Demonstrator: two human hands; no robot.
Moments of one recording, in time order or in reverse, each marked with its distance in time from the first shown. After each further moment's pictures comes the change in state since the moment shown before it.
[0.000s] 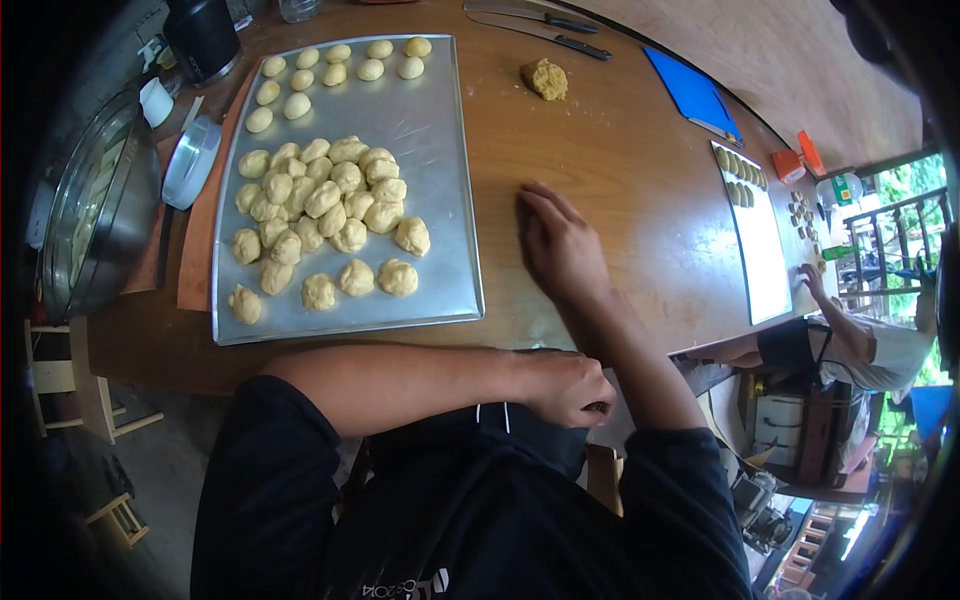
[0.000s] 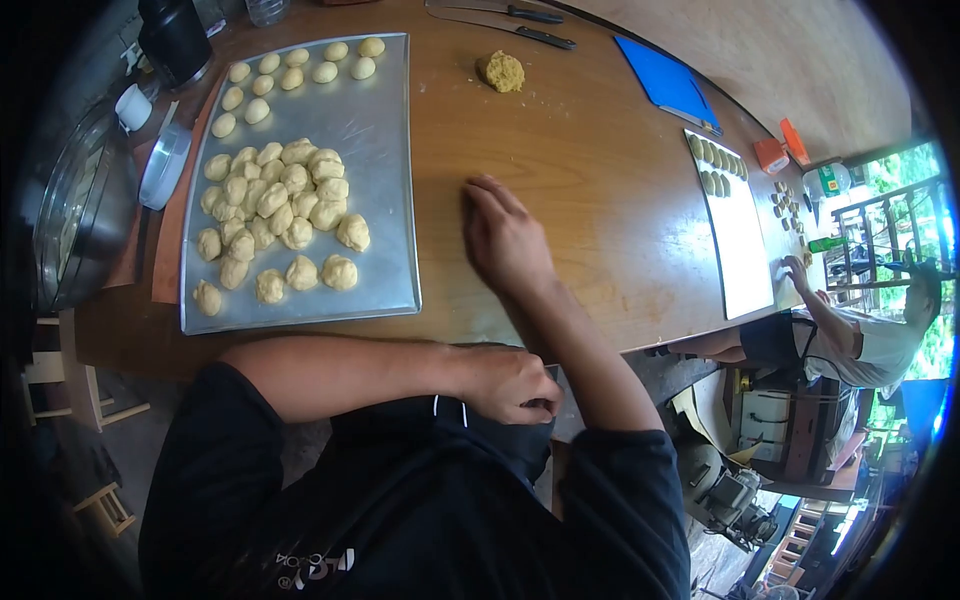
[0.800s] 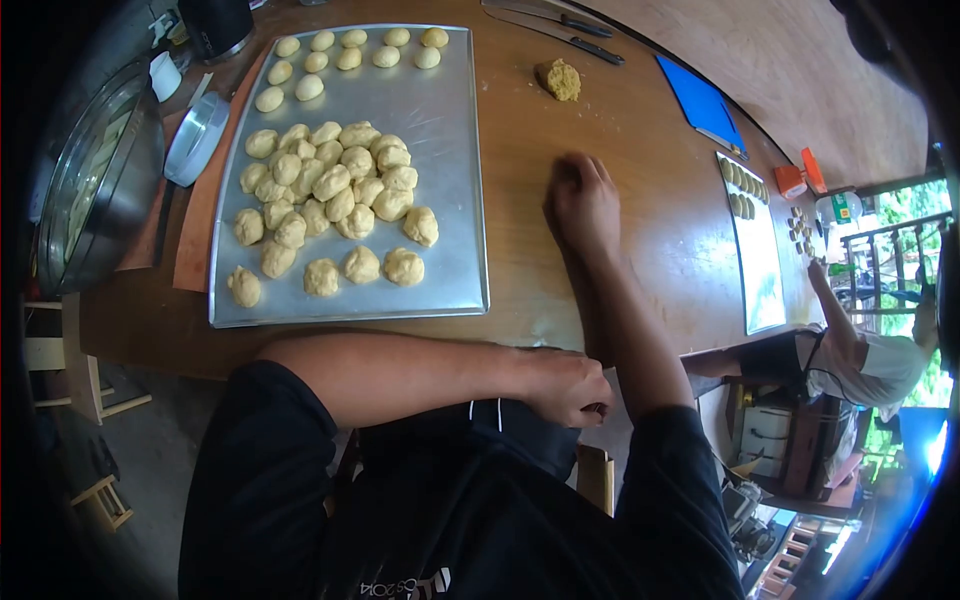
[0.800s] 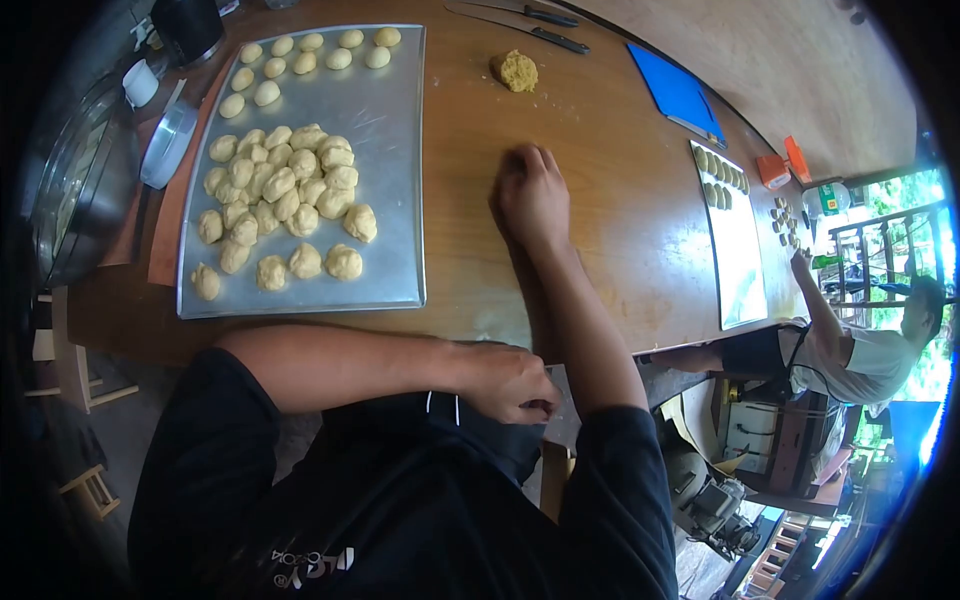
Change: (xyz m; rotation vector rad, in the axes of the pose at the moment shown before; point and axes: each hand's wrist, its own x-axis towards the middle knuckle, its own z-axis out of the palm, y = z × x) left_hand -0.001 0.005 -0.003 0.014 -0.026 -0.021; right_hand 0.023 0.046 0.009 -0.084 0.090 0.309
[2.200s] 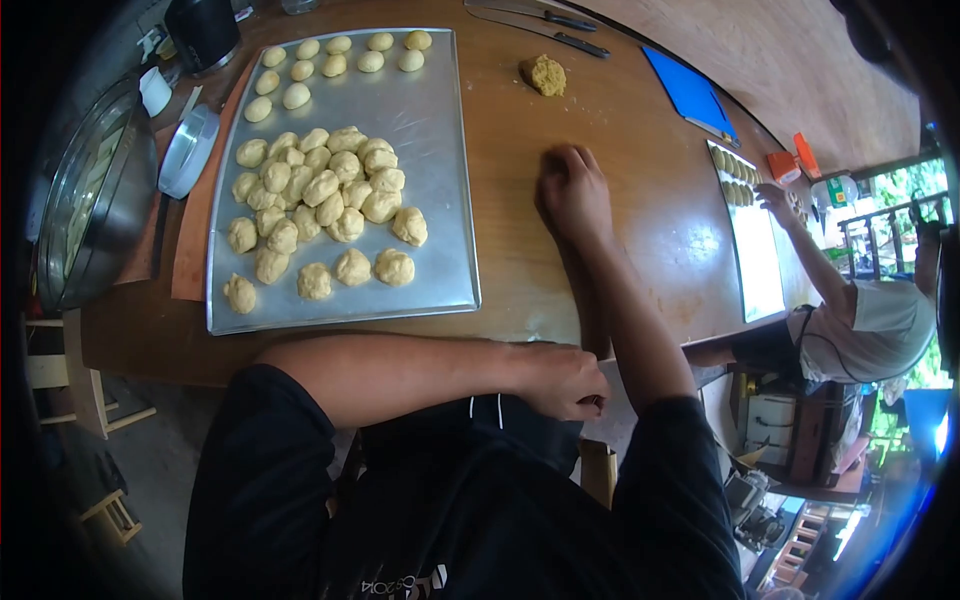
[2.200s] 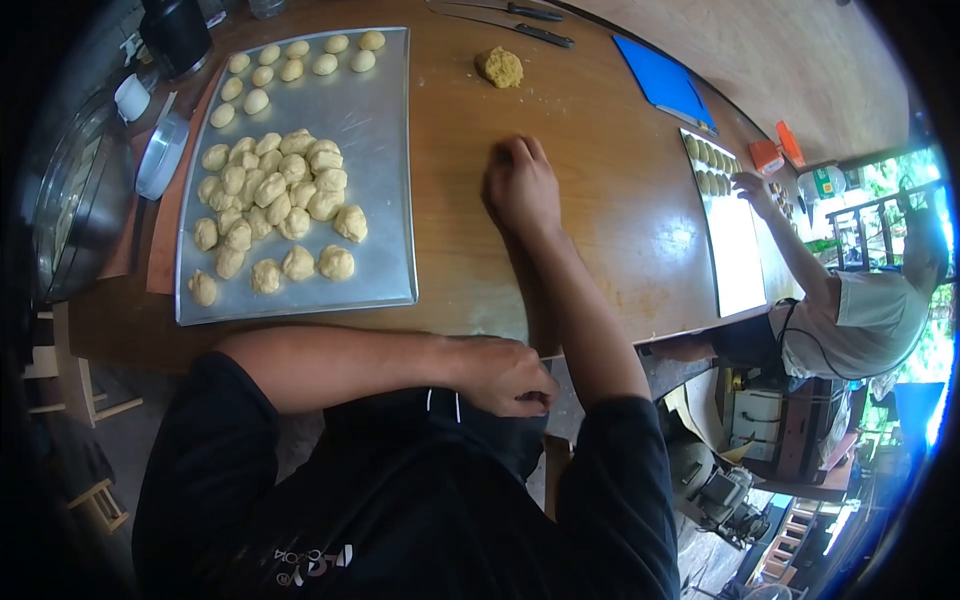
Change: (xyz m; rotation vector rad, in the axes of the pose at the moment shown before) left_hand 0.000 -0.002 0.001 -0.015 0.019 0.014; right_hand 0.008 0.008 -0.005 -0.040 -0.009 -0.134
